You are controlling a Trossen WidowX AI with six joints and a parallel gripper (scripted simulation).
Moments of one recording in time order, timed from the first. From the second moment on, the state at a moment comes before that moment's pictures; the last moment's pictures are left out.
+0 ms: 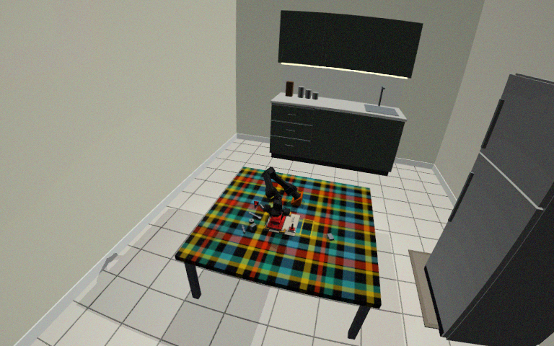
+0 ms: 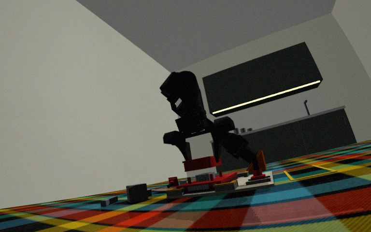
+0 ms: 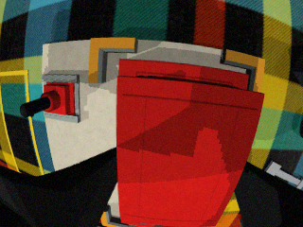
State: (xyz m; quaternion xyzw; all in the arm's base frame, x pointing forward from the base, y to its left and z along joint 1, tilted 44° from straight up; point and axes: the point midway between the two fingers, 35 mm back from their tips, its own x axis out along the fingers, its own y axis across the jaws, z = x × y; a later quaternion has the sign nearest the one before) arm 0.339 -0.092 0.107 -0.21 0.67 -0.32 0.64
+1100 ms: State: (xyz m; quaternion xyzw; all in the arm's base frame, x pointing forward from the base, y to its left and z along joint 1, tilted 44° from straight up) arm 0.336 -0.098 0.101 -0.21 0.67 -0.31 0.64
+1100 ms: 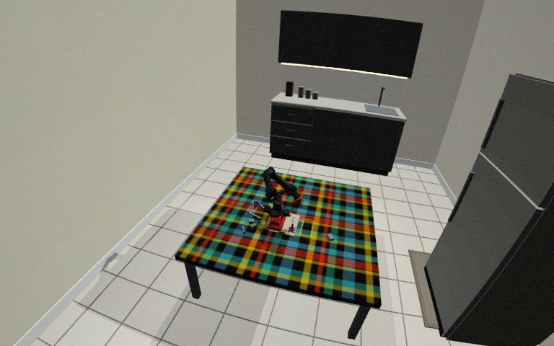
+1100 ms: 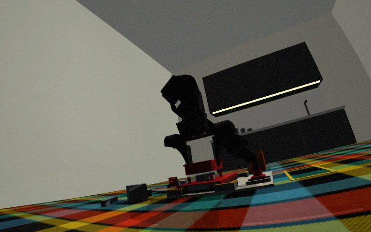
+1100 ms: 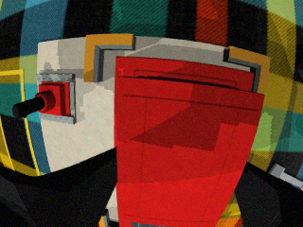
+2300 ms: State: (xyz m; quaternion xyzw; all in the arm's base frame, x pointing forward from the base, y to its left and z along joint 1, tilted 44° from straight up) arm 0.336 -0.105 0.094 -0.21 0.67 -0.32 0.64
